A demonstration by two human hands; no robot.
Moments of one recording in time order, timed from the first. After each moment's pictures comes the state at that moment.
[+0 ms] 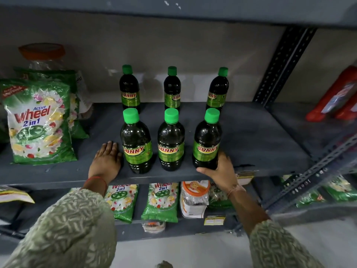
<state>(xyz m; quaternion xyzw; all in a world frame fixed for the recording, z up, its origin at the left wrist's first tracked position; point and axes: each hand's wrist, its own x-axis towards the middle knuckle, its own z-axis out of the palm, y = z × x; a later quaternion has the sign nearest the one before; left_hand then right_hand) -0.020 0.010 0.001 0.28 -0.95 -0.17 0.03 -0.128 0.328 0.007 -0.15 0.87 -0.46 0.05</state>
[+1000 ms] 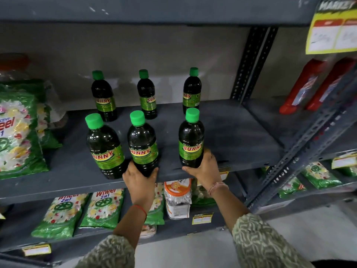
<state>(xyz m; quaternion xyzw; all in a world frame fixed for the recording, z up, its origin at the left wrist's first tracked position) -0.042 0.200 0.005 0.37 -0.80 -0.41 0.25 -0.133 0.354 0.009 -0.13 0.88 -0.46 0.00</state>
